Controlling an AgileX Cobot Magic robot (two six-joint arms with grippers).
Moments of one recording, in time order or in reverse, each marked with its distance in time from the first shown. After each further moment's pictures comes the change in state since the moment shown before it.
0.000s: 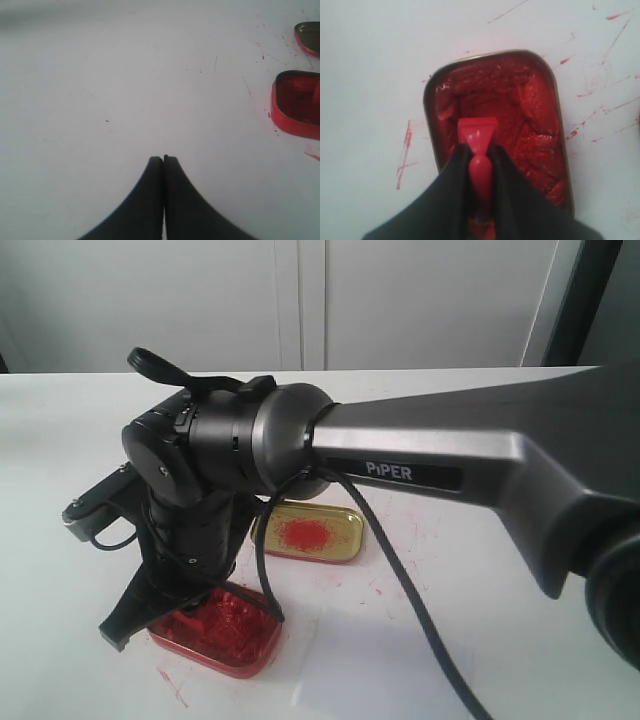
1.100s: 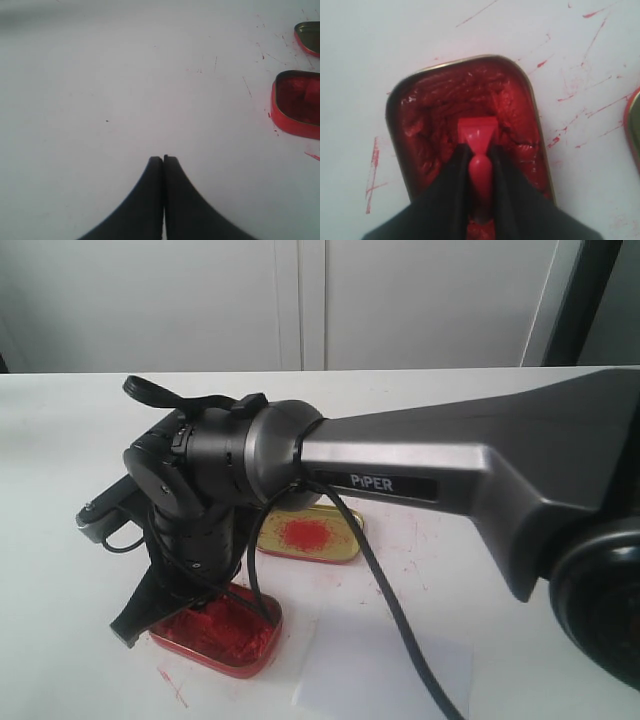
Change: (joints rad) left arm 0.000 0.000 0.000 0.000 0.000 0.000; right arm 0.000 0.034 0.000 -0.079 -0.034 0.079
